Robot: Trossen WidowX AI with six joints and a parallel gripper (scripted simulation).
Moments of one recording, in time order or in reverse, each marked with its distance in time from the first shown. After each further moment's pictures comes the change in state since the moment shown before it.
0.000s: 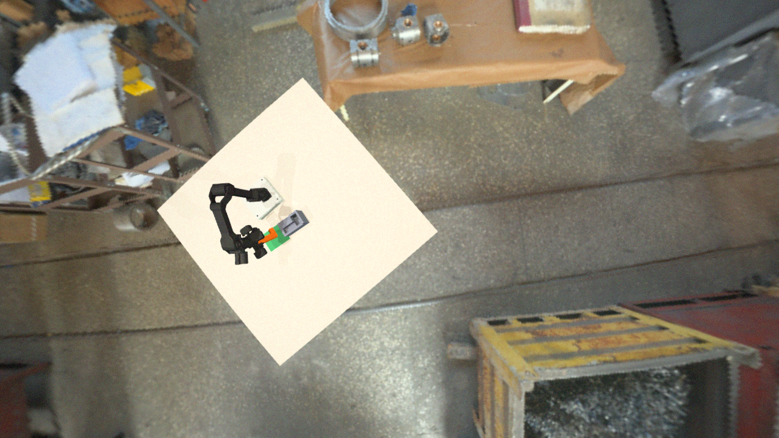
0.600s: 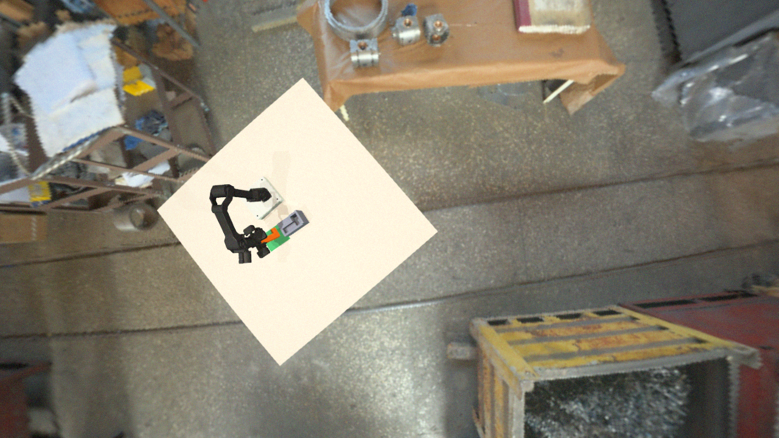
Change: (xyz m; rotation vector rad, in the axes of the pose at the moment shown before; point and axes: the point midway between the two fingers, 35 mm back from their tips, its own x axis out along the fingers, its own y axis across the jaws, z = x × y) arm 0.027 0.000 0.000 -0.002 0.001 -0.002
